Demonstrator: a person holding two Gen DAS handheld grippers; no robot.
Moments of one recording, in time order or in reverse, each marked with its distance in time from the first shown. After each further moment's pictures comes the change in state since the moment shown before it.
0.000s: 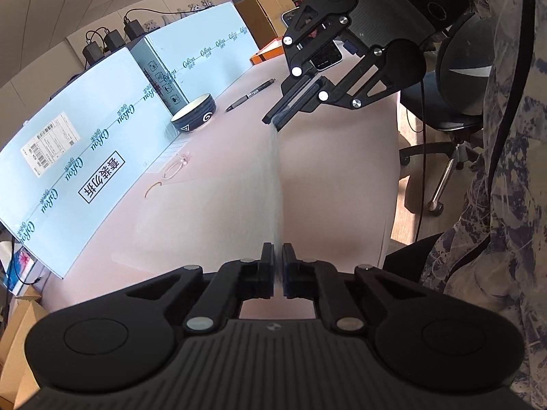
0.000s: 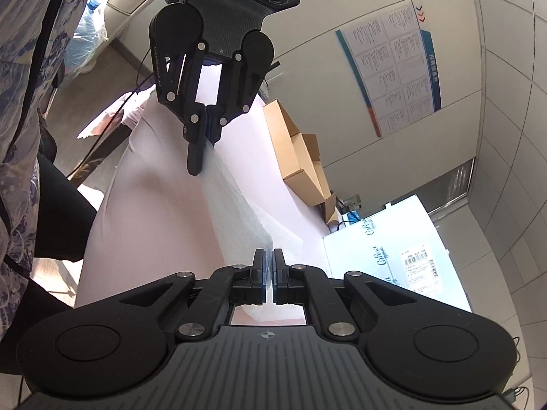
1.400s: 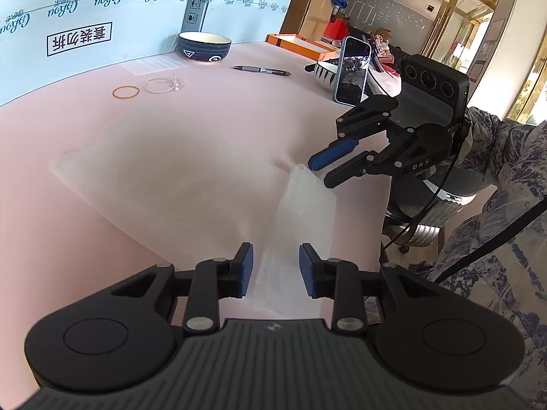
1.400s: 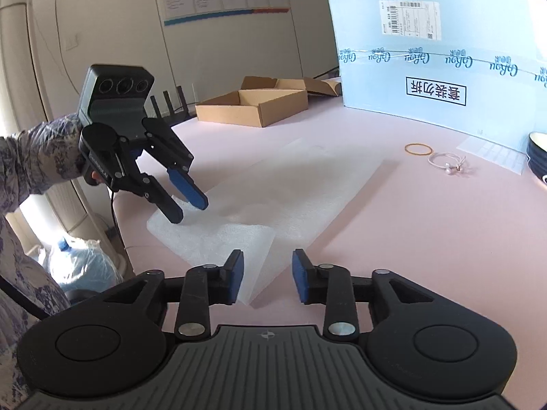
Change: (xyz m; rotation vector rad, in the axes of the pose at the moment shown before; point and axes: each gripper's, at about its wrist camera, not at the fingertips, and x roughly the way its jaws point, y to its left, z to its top) left arm 0.026 0.112 -0.021 -0.548 0.030 -0.386; right arm 0.013 -0.075 -0.078 1.257 0.015 0.301
